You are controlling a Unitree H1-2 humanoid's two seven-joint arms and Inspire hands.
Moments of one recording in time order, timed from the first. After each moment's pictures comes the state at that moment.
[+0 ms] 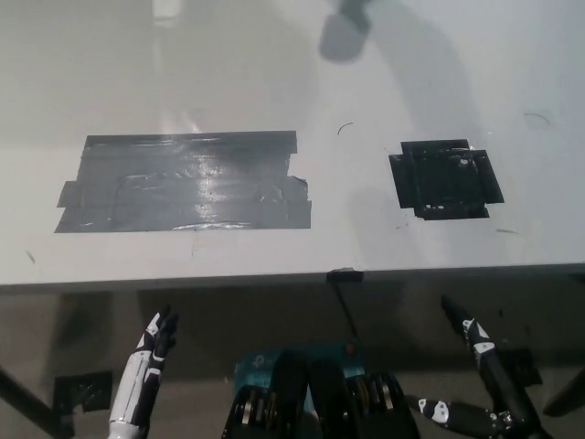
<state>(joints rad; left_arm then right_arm) -0.01 0.10 0.01 0.30 0.14 -0.34 0.02 0.09 -0.18 0.15 -0.11 -0.13 -0.15 0.08</state>
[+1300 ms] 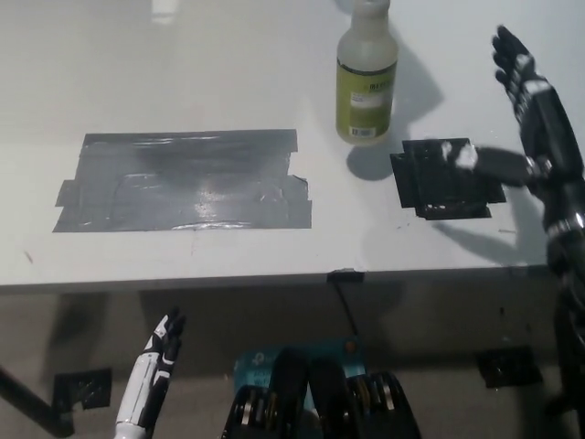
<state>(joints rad) -0.02 0.10 -0.01 0.32 0.18 -0.36 0.02 -0.59 -0.17 -0.02 -0.08 -0.05 0.28 0.08</state>
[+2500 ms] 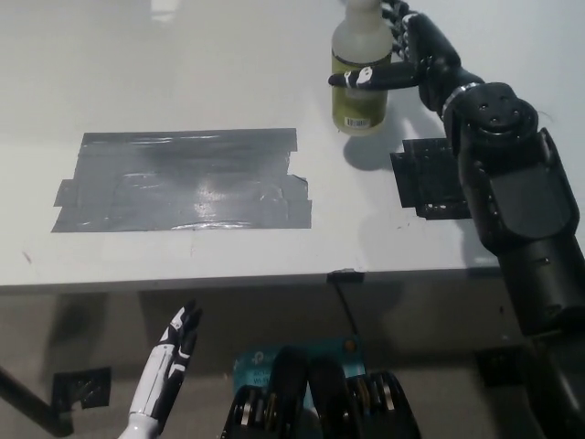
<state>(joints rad) -0.05 0.10 -0.04 0.31 0.19 -0.35 0.02 -1.02 -0.10 0.03 0.62 -0.02 0.37 0.11</state>
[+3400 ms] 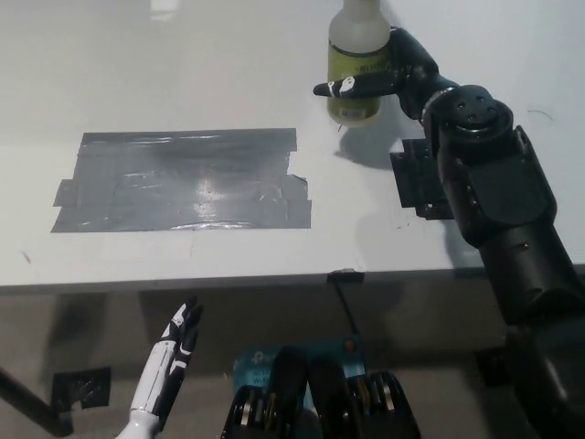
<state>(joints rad) -0.05 0.10 -0.05 0.31 0.19 -0.35 0.01 -1.07 -0.05 -0.02 0.77 -0.01 0.31 0.07</state>
